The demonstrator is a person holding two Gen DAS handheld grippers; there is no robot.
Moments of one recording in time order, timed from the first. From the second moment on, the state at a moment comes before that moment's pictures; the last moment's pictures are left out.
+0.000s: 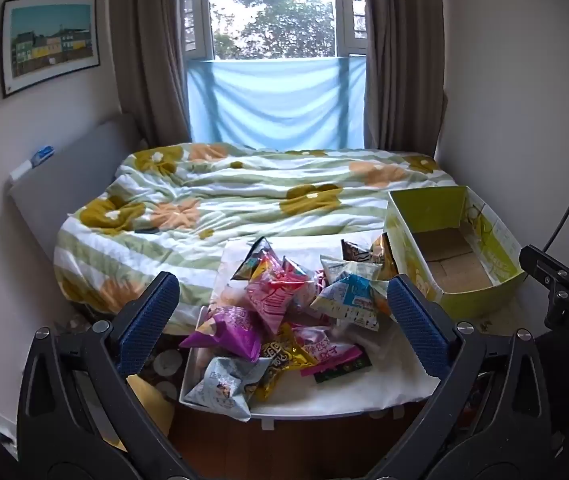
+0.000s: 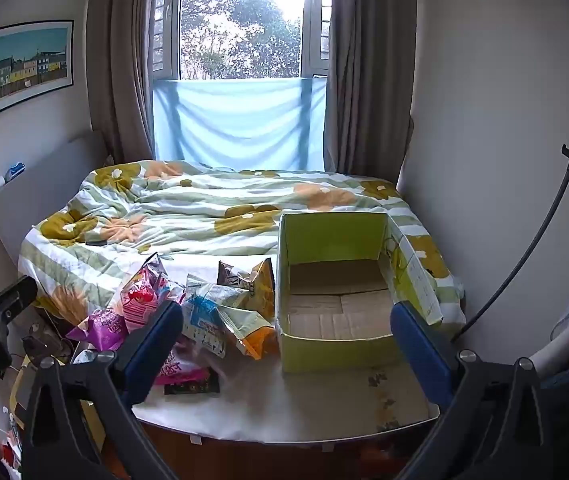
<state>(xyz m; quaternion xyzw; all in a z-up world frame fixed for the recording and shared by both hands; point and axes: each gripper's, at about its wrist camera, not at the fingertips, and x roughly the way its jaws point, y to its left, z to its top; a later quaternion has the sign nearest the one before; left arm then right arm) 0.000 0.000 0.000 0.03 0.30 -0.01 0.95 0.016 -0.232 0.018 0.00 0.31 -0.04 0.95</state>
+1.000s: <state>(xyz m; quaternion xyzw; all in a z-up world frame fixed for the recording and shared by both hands) 0.001 0.002 0.002 0.03 0.28 0.00 0.96 0.020 -0.229 0.018 0.00 0.31 -0.03 0.95</state>
